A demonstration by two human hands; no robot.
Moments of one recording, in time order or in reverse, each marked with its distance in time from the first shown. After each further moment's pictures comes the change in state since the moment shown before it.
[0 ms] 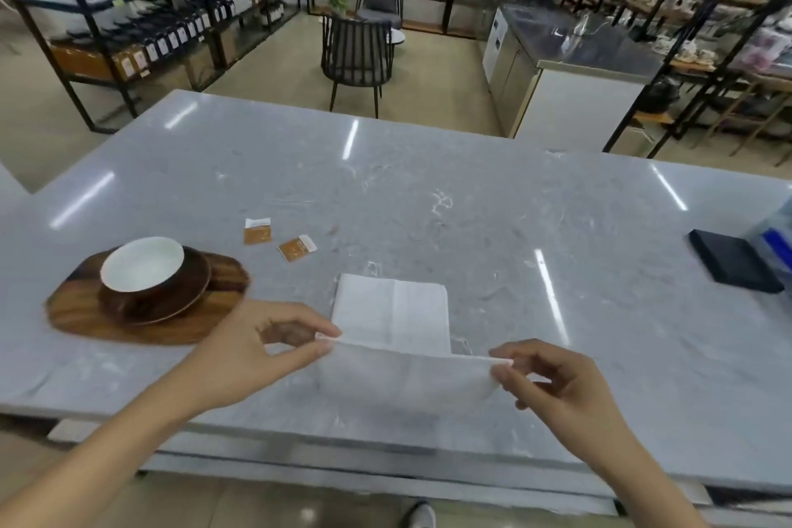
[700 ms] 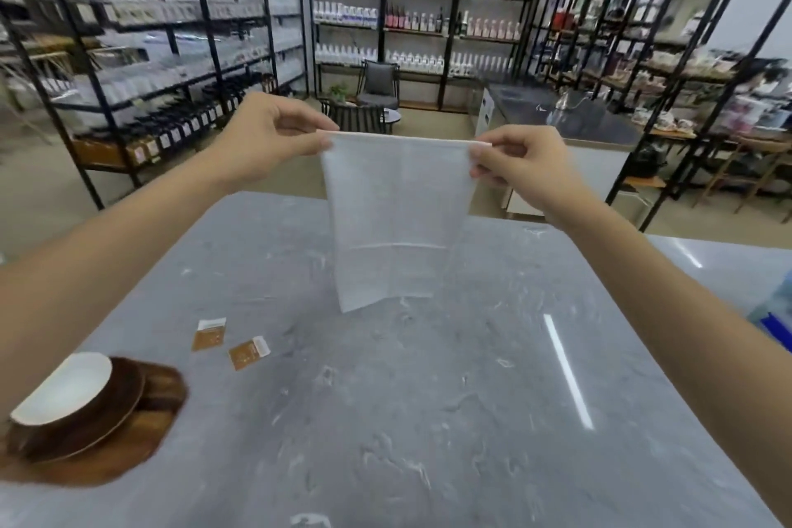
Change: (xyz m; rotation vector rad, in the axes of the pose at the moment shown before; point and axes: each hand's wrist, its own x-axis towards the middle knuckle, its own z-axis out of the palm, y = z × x) left_hand 0.295 0.143 -0.106 0.198 0.349 0.280; right_hand 0.295 -0.162 -0.142 -0.091 0.164 -0.378
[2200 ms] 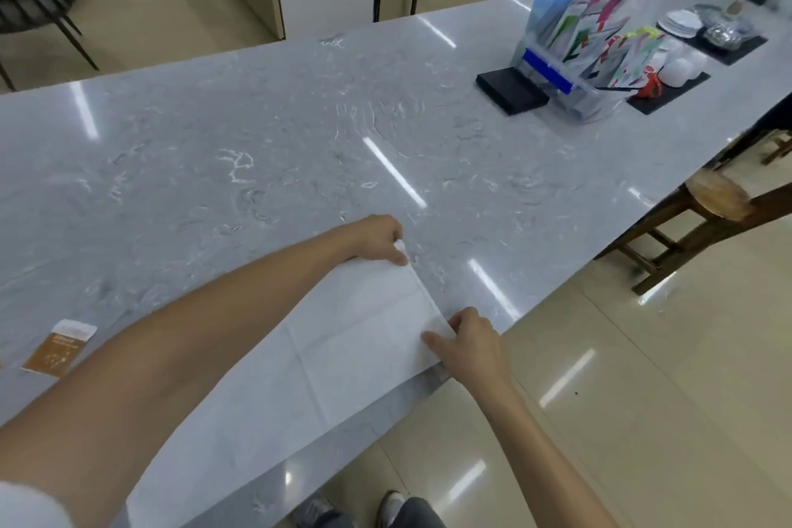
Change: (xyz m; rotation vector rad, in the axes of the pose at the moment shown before) left_hand -0.149 -0.070 0.409 0.155 -1.355 0.099; right_hand -0.392 0.130 0.138 -0.477 0.226 1.317
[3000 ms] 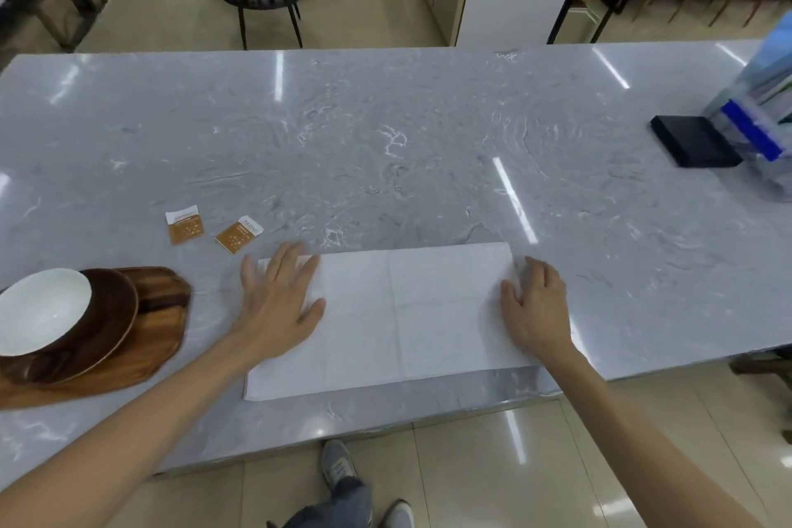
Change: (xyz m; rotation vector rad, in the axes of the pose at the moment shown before) left_hand -0.302 -0.119 0.113 0.371 0.595 -0.568; right_hand 0.074 -0.034 0.021 -0.087 0.091 -0.593
